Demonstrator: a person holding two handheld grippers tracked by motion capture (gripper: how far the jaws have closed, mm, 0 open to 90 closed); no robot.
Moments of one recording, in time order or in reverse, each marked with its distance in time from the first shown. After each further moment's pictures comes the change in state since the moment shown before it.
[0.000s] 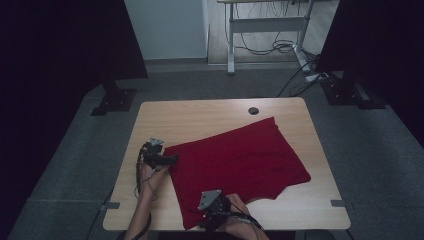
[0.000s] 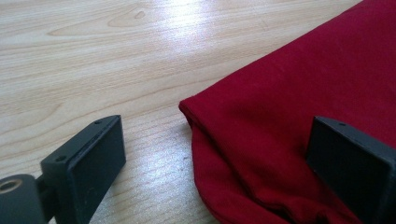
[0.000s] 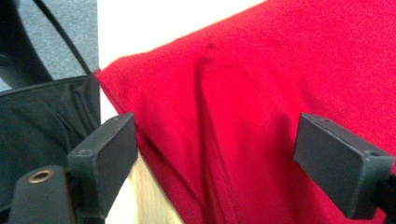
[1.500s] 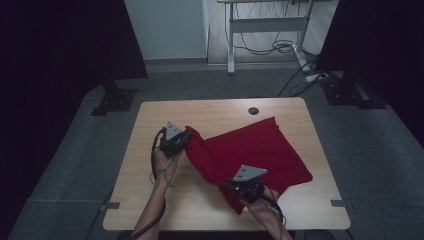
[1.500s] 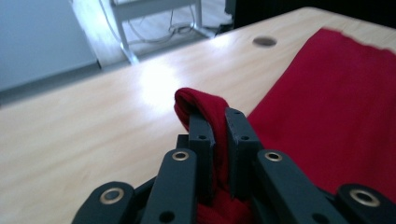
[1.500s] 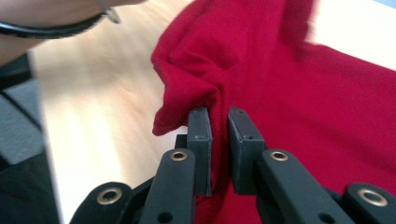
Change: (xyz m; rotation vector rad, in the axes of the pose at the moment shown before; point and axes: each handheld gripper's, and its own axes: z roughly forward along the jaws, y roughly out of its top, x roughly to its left) left arm -0.087 0.072 -0.030 -0.343 -0.110 0.233; right arm -0.049 -0.027 -0.108 -0.224 -0.250 0.291
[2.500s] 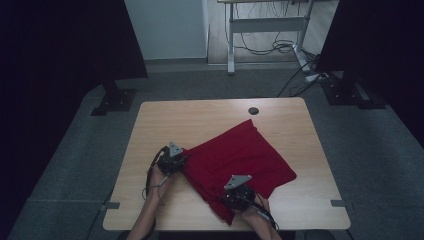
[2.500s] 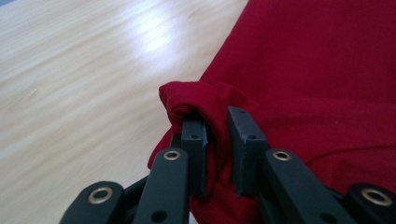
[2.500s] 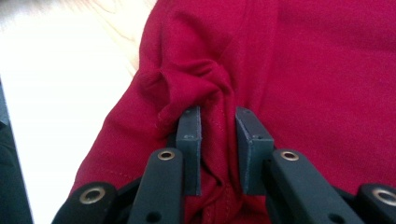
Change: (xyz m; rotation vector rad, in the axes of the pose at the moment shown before) left arm 0.005 -0.075 -0.021 0.291 0.003 0.057; right arm 0.017 -0.032 0.052 0.199 0.051 0.049
